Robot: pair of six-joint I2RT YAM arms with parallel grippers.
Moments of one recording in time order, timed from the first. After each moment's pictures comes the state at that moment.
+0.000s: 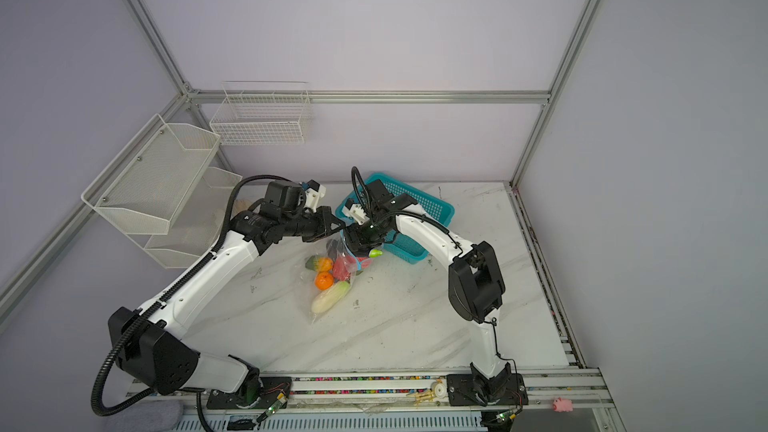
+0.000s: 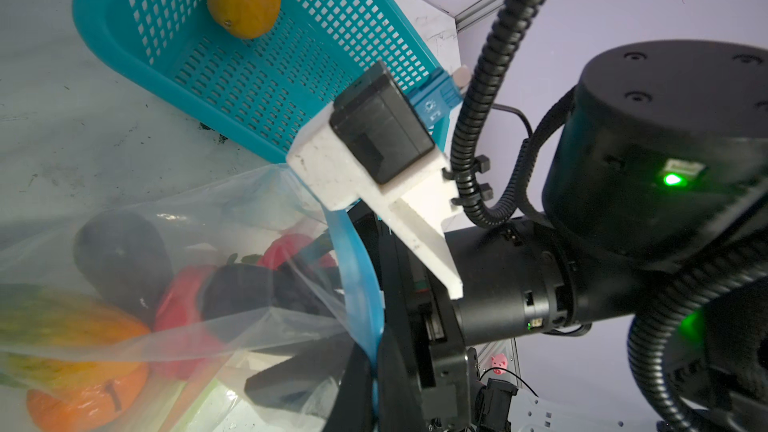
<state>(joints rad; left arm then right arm) -0.41 1.45 1.39 -0.65 0.45 -0.65 0.66 2.00 1.82 -0.87 -0.64 0.23</state>
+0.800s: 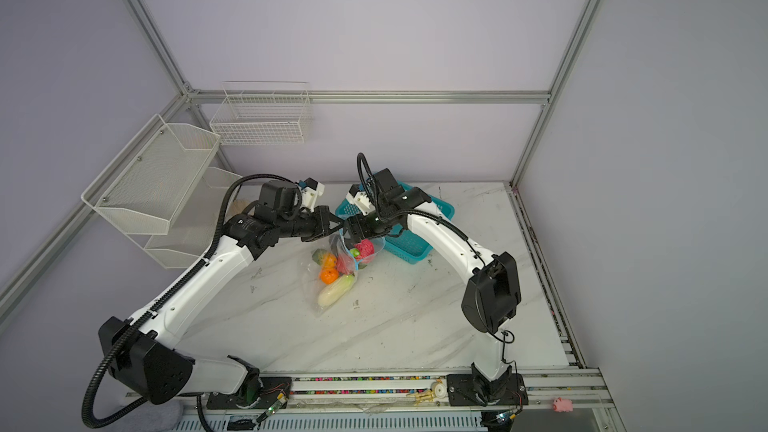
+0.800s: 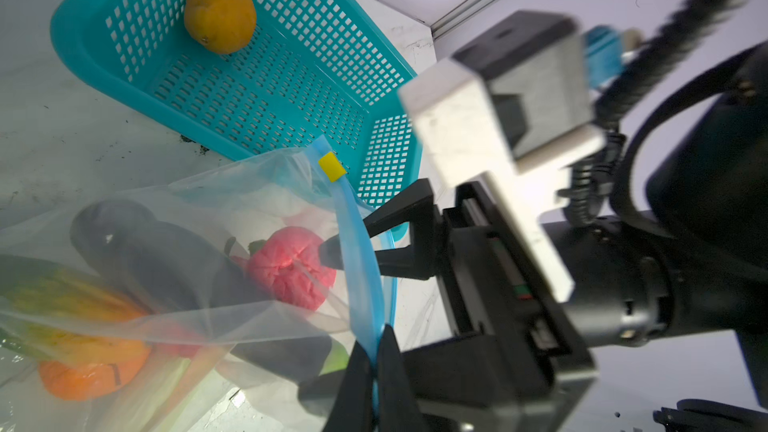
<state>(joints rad) -0.42 1.39 1.38 -0.62 0.47 -0.65 0.64 1.82 1.82 -0.88 -0.54 0.24</state>
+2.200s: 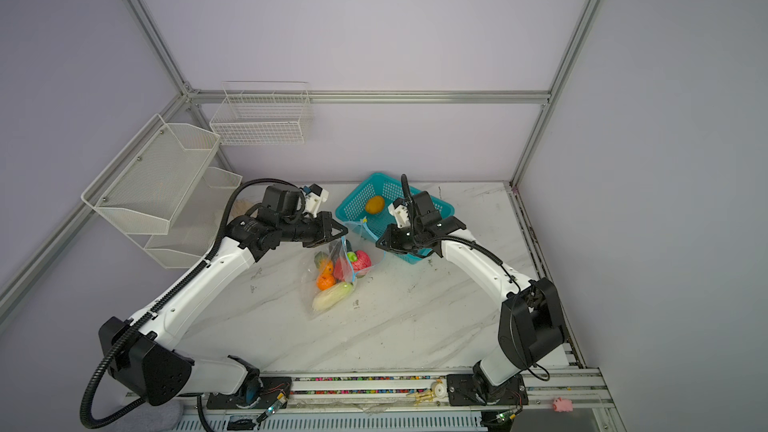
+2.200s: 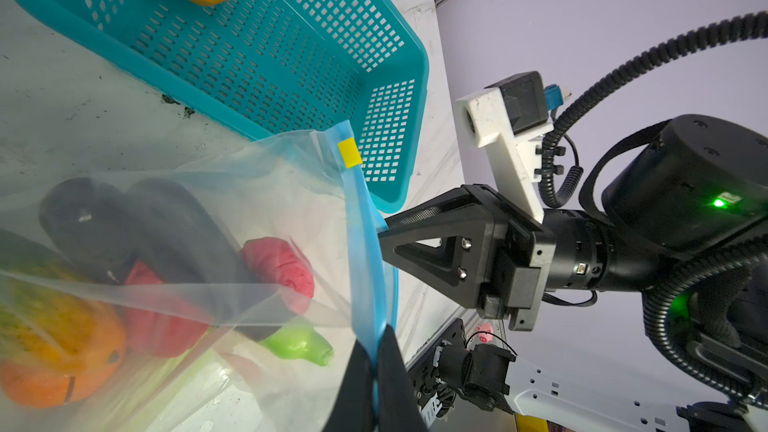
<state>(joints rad) -0.43 1.39 1.37 -0.67 0.49 -0.65 0.53 1.56 1.29 -0.54 -0.55 0.57</state>
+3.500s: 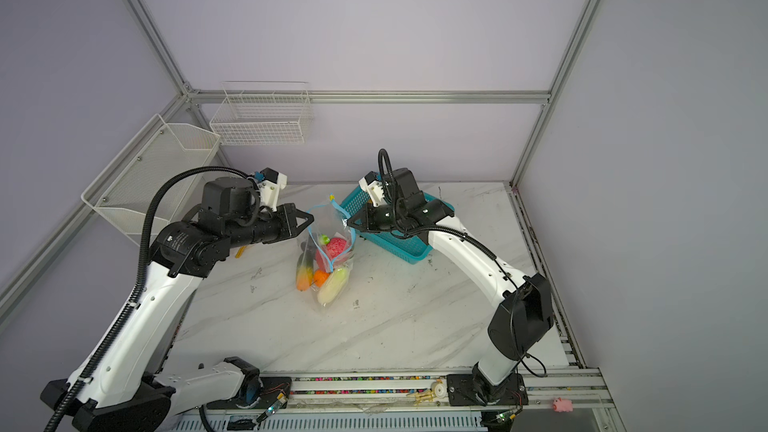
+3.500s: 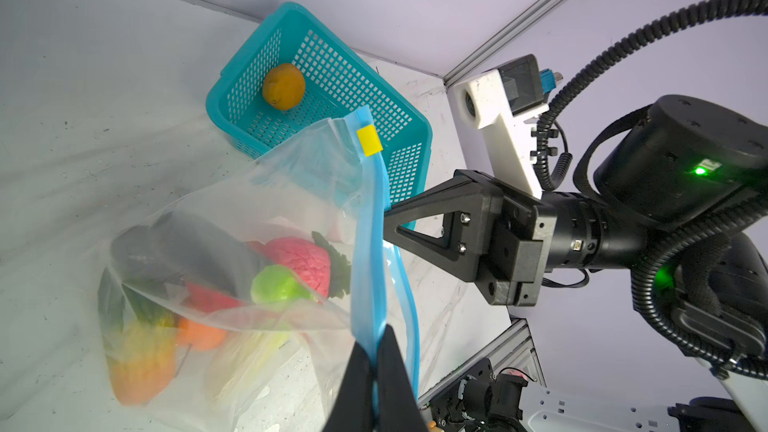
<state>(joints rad) -0.42 1.20 1.59 -0.97 0.25 -0.59 0.64 1.65 1.59 -0.53 -0.60 0.57</state>
